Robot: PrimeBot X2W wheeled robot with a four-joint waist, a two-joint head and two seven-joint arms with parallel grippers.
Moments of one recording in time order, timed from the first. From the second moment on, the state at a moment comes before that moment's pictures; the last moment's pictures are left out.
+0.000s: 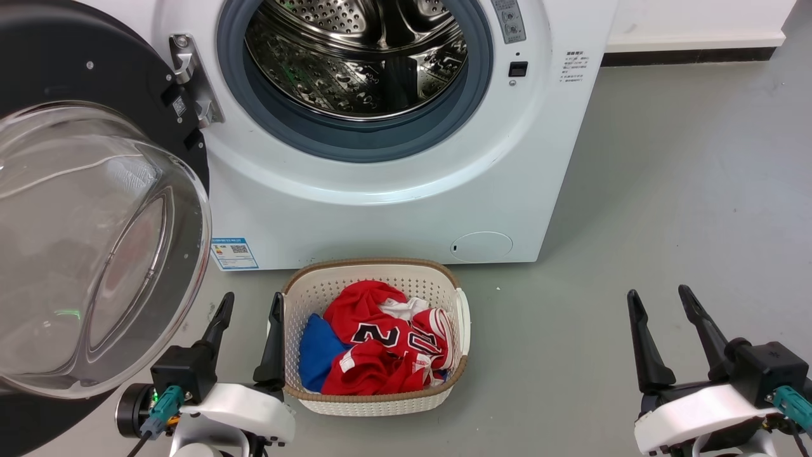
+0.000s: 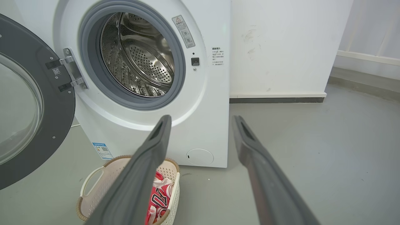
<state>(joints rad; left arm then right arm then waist) -0.08 0.13 -0.10 0.20 -0.24 -0.04 -0.24 0.02 -0.08 0.01 -0.01 0.14 0.13 -0.12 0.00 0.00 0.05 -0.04</state>
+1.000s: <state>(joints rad) -0.05 0.10 -0.05 0.25 -0.60 -0.06 -0.14 0.02 -0.08 0.00 0.10 0.54 0.13 -0.07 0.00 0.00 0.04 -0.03</state>
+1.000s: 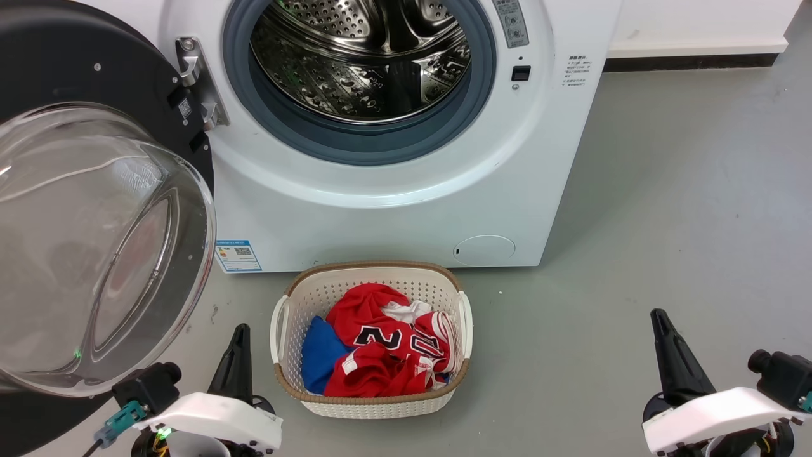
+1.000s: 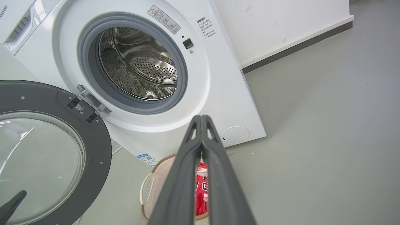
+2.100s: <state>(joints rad) -0.07 0.08 0.02 0.25 -1.03 -0.09 -0.04 -0.02 -0.08 -0.03 0.16 1.01 0.13 -0.01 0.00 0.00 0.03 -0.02</state>
